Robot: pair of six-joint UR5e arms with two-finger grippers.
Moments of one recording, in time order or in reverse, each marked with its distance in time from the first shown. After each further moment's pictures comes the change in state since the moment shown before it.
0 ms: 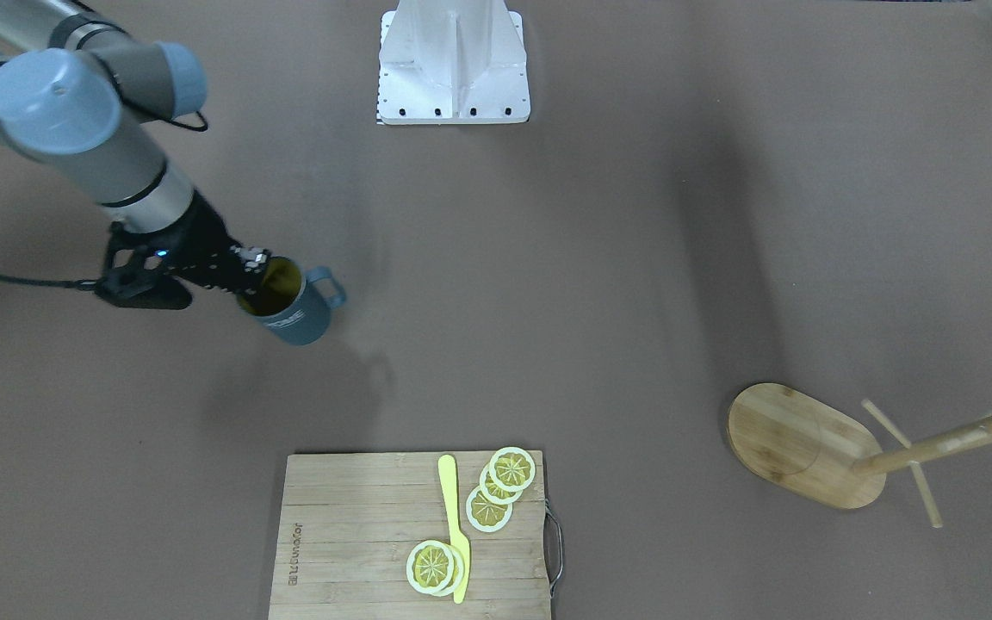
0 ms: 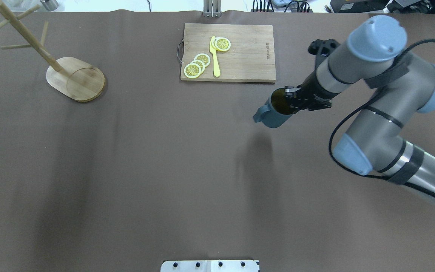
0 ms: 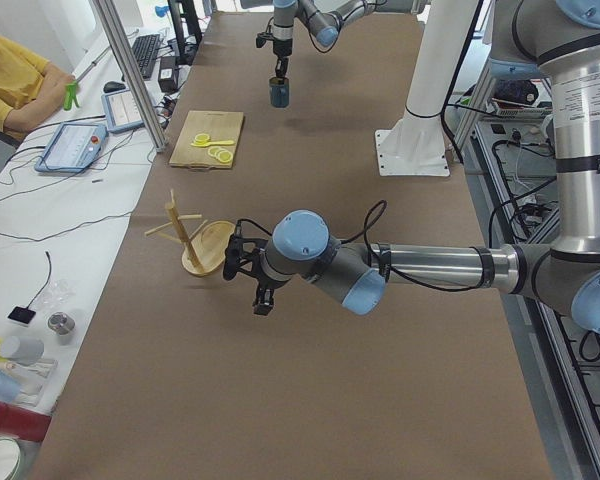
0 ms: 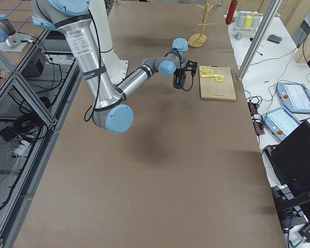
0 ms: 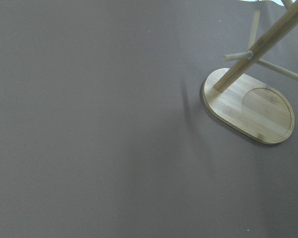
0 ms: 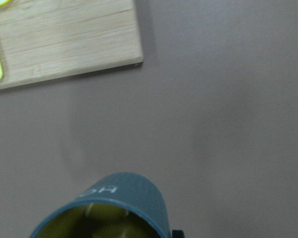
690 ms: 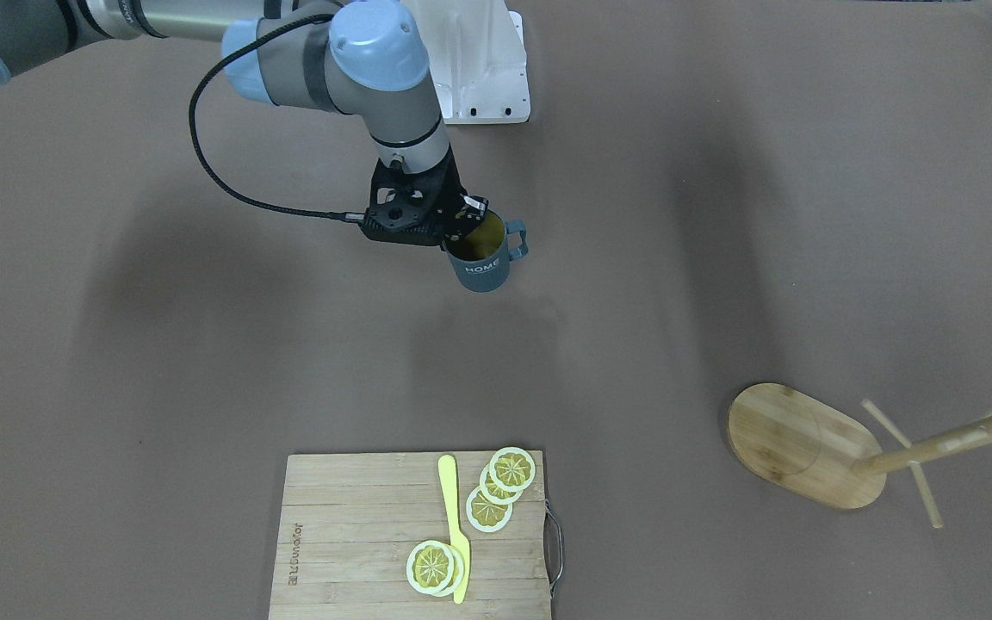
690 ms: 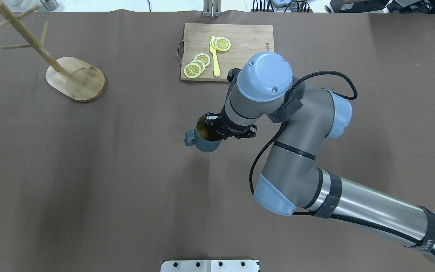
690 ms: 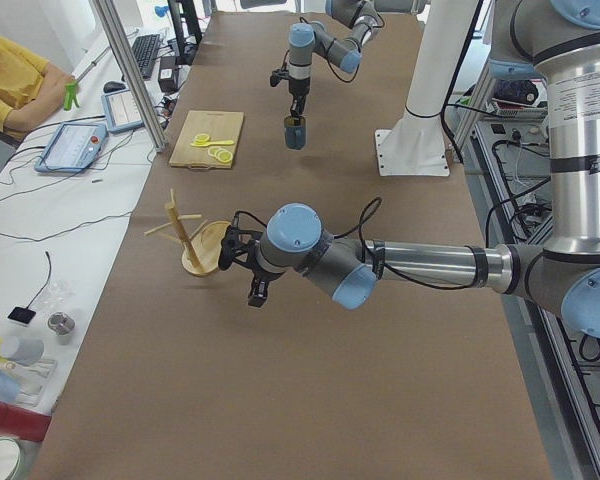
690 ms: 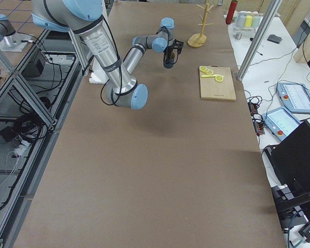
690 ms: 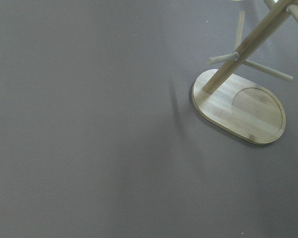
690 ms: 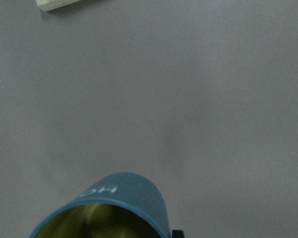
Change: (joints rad) left arm 0.038 -0.028 -0.001 -0.019 0.003 0.003; right arm -0.225 0.326 -0.204 -0.091 -0.152 0.222
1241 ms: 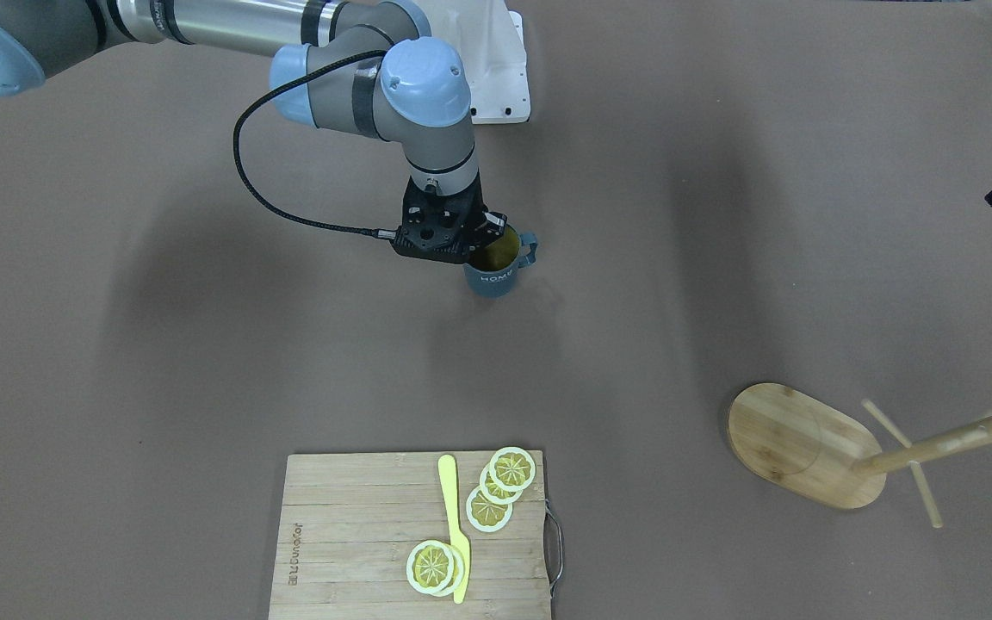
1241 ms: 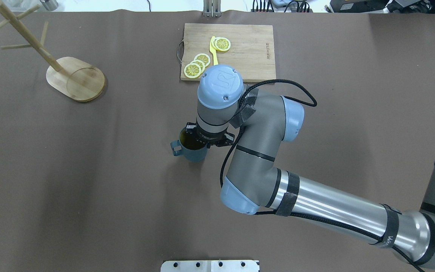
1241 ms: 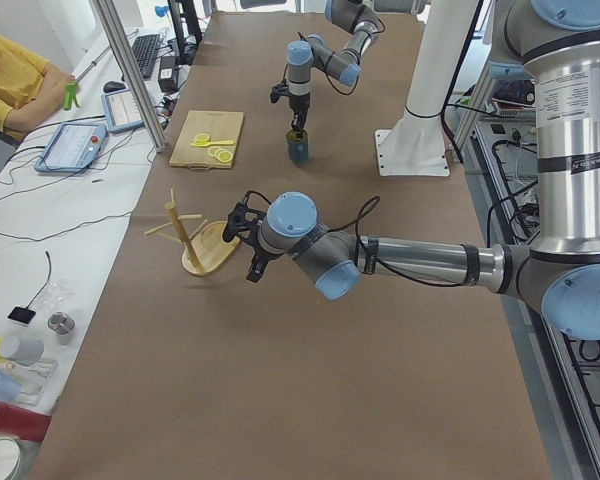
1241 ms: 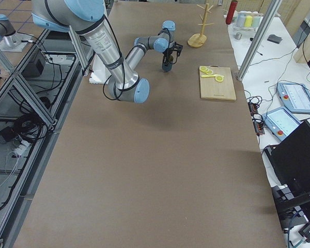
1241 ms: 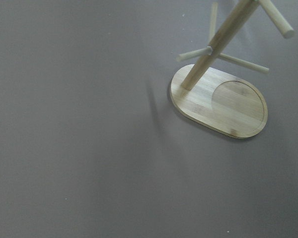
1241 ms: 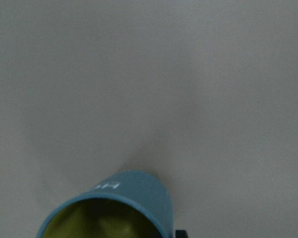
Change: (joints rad) left arm 0.147 -0.029 0.005 -0.214 0.004 -0.075; right arm -0.024 0.033 -0.075 -0.004 0.008 0.002
